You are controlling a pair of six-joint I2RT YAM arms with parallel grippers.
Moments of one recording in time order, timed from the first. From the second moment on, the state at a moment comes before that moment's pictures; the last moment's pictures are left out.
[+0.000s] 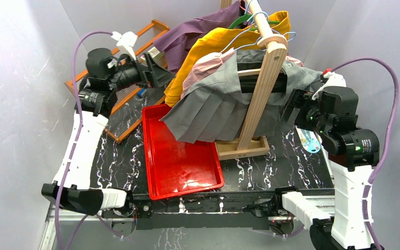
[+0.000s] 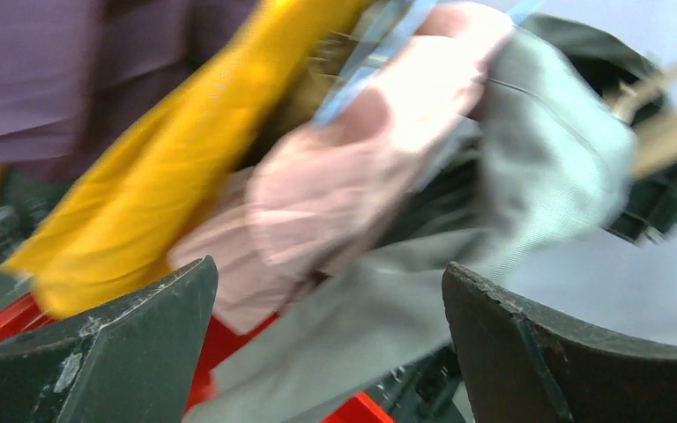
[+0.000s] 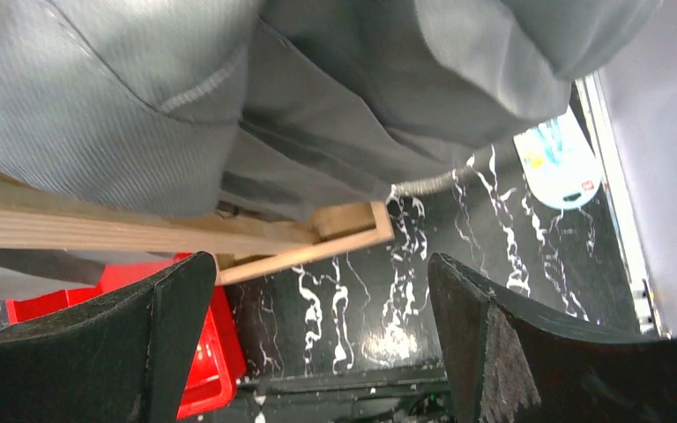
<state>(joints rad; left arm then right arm) -0.16 1.29 1.58 -0.50 0.65 -0.45 0.16 0.95 1.65 -1.24 0.09 0.32</state>
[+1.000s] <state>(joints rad) -0.56 1.50 1.75 -0.37 0.79 -0.21 0.16 0.70 1.51 -0.89 -0.25 0.29</state>
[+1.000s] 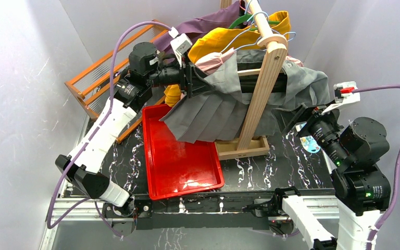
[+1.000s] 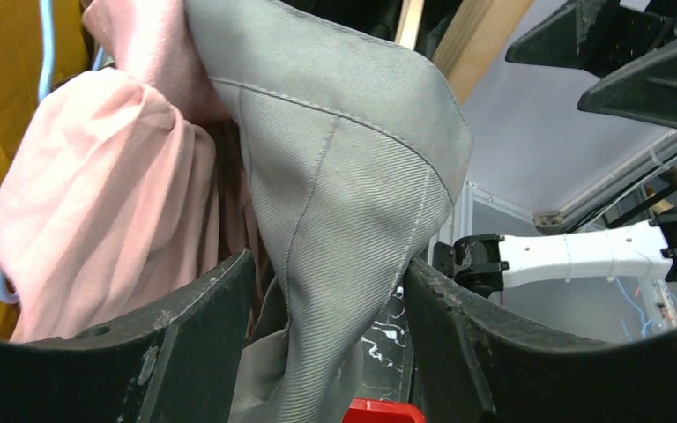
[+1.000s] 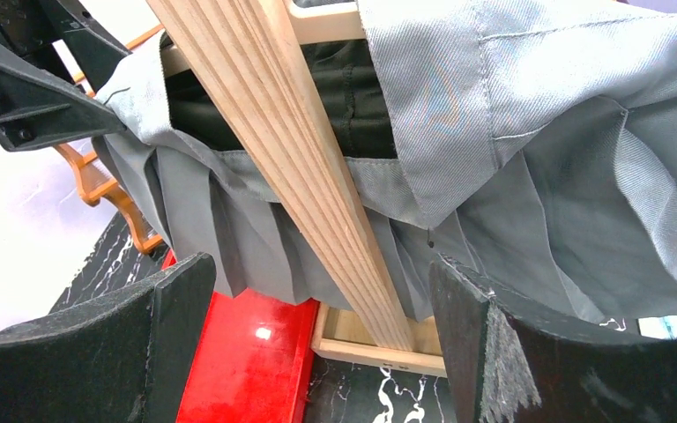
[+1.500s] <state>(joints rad) -0.66 1.48 1.63 -0.24 0.73 -0.23 0.16 0.70 1.49 -0.88 -0.26 0.29</state>
